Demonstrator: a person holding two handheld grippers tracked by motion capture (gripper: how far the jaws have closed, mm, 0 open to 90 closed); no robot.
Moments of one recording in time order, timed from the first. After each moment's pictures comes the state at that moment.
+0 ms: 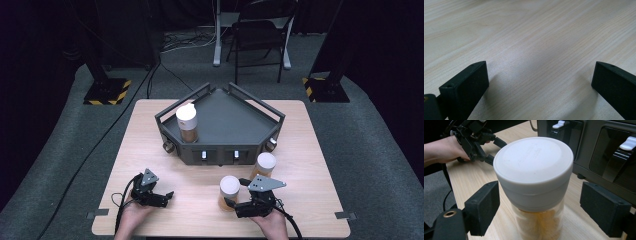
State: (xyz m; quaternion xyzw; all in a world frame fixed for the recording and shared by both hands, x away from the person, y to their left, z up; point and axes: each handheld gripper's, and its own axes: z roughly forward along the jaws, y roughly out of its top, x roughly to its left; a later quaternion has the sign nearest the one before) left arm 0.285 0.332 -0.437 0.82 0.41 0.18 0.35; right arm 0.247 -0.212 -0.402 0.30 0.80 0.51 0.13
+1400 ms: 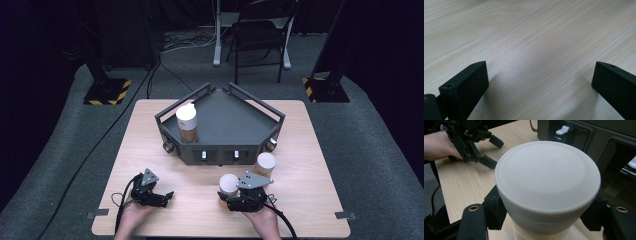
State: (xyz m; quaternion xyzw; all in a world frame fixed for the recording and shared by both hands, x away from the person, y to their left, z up) left arm 0.285 0.332 -0.437 0.82 0.42 0.18 0.35; right arm 0.253 -0.184 -0.386 0.29 0.81 0.48 0.16
